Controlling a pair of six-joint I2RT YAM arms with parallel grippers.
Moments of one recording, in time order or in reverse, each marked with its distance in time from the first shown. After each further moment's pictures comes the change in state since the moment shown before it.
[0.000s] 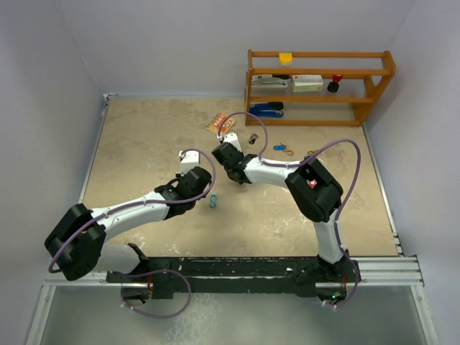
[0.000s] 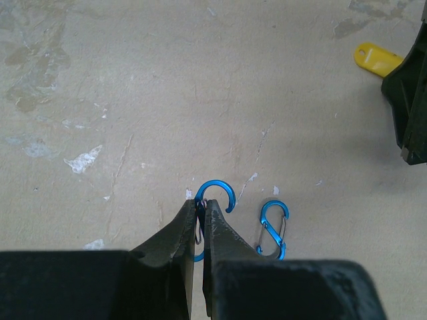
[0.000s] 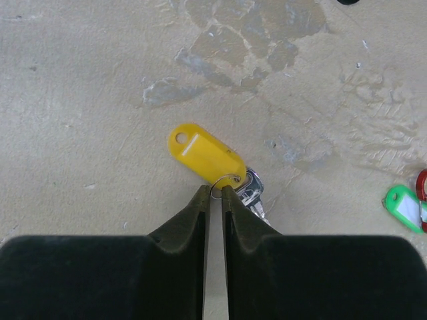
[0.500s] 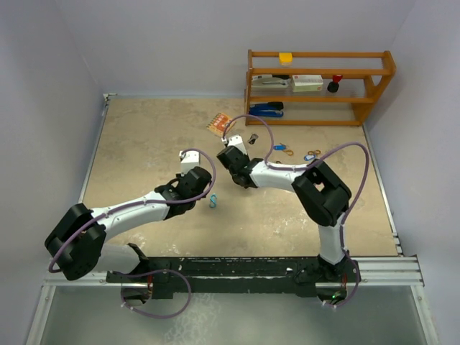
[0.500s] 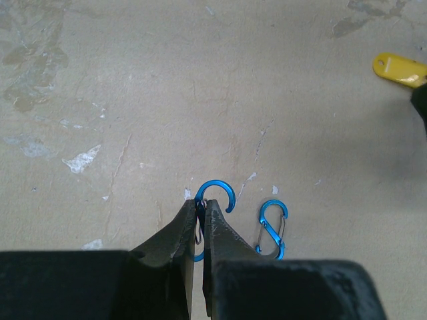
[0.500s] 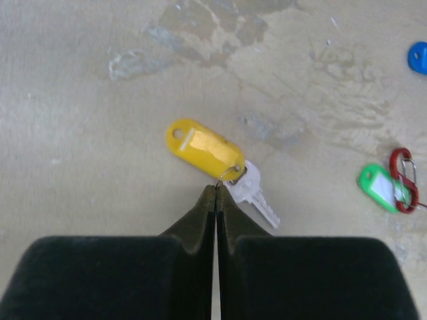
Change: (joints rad) left arm 0.000 0.002 0.000 0.003 0.006 0.000; right arm 0.000 -0.045 -0.074 0.028 0.040 -0.013
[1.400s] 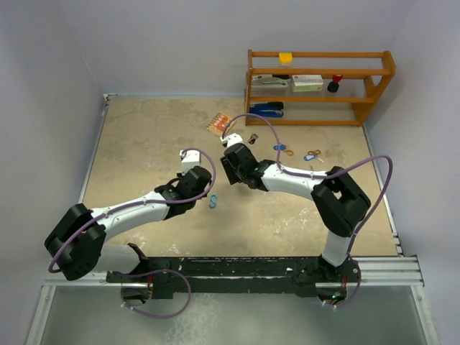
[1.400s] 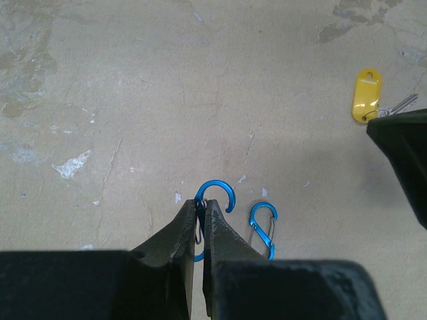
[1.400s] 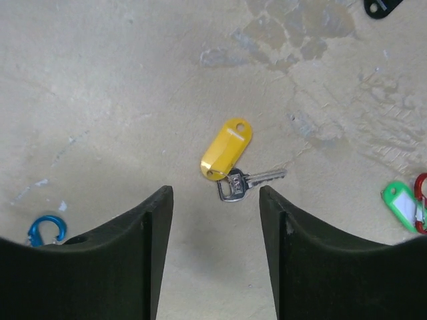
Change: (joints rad) left arm 0.000 -0.001 0.000 0.026 0.015 0.004; right arm 0.000 -0.219 -0.140 0.098 -0.237 -0.103
